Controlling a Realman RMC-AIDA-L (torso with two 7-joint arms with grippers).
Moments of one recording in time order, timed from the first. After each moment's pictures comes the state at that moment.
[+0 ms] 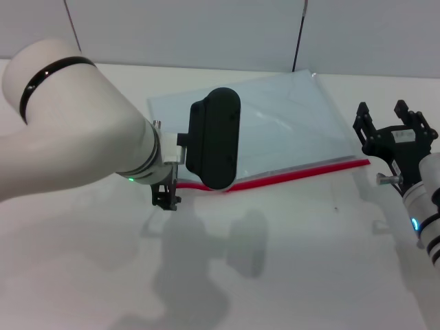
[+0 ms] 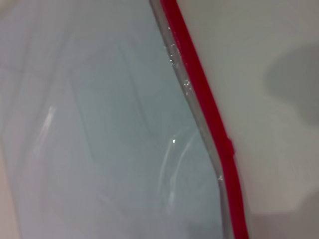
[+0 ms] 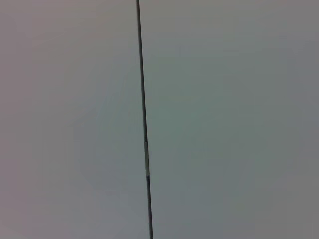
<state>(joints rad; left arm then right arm) -0.63 -2.02 1.98 1.34 2.88 1.17 -2.31 0.48 2.03 -2.74 -0.63 -1.58 0.99 2.80</state>
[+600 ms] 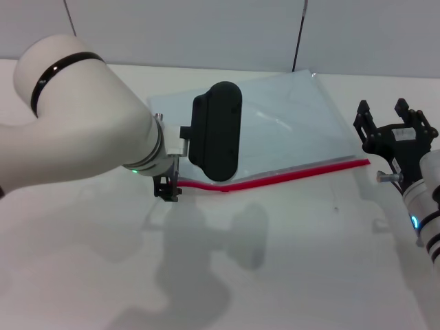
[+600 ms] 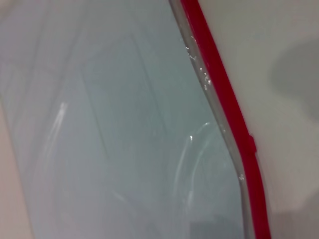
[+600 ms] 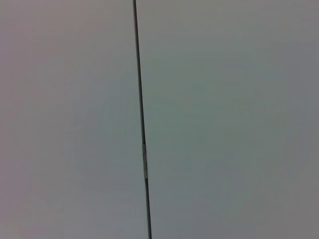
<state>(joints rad) -0.67 -2.02 1.98 1.27 2.88 1.12 -2.32 0.49 2.03 -2.74 -0.63 -1.57 0.99 2.80</state>
